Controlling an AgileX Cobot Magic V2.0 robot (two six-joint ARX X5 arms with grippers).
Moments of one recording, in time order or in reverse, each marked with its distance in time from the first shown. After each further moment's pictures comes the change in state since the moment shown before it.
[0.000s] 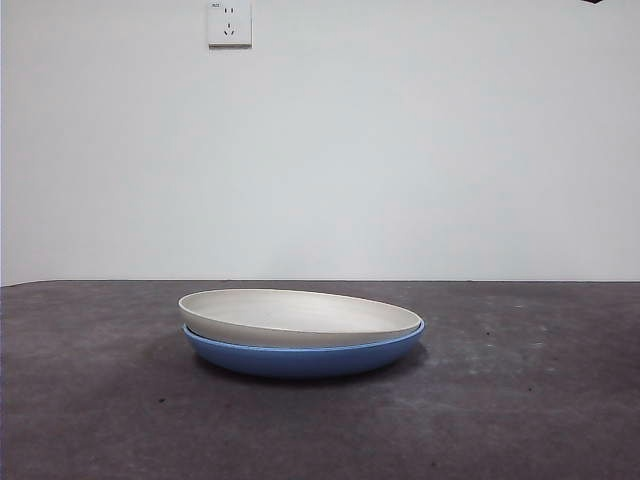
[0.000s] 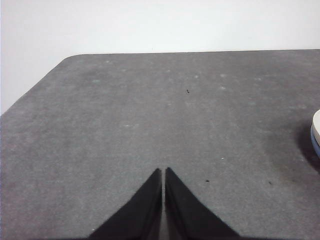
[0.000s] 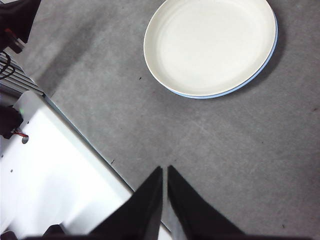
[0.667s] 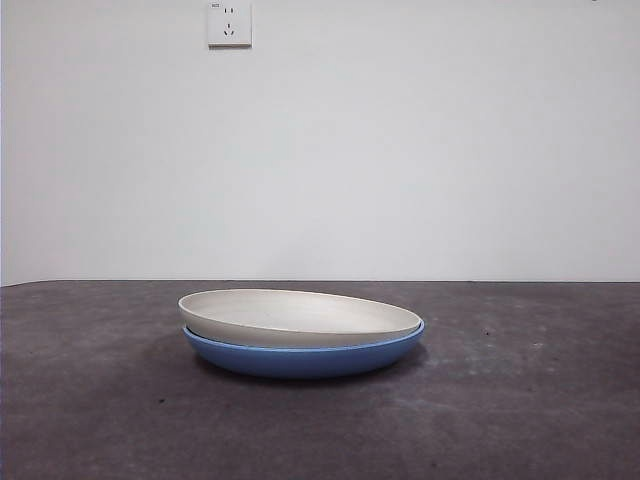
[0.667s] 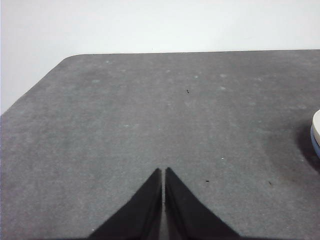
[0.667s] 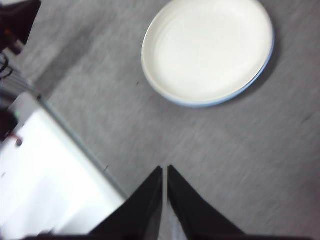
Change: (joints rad) left arm 0.000 0.000 0.000 0.000 0.000 0.000; right arm -0.040 -0.023 0.000 0.026 0.001 -0.039
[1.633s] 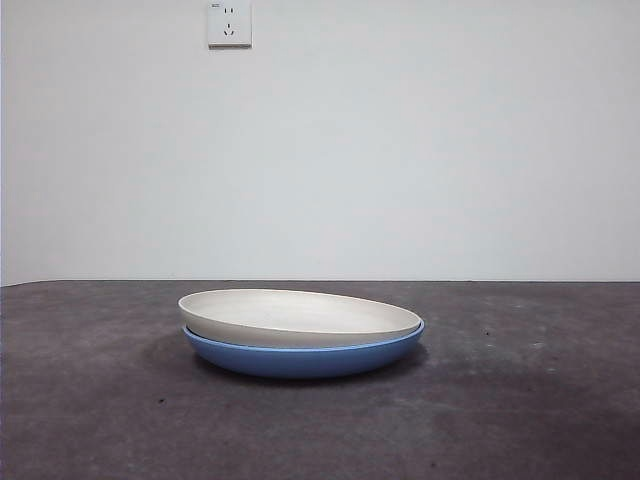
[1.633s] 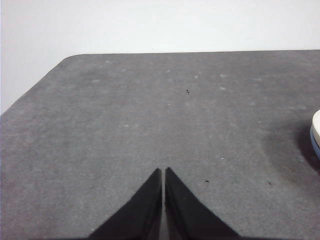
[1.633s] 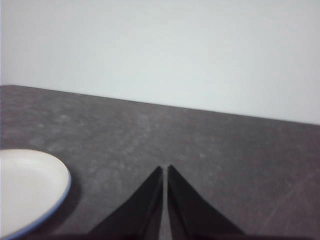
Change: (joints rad) left arm 0.000 0.000 0.000 0.000 0.000 -0.002; right arm -0.343 -0.762 -0.920 1.009 0.262 -0.009
